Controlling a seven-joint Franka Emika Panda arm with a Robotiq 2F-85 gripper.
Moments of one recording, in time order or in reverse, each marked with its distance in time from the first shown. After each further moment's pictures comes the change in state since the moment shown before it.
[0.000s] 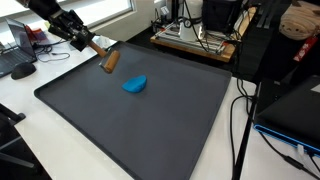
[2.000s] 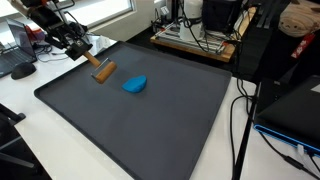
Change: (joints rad) arm -0.078 0.071 0.066 0.002 0.090 0.114 0.087
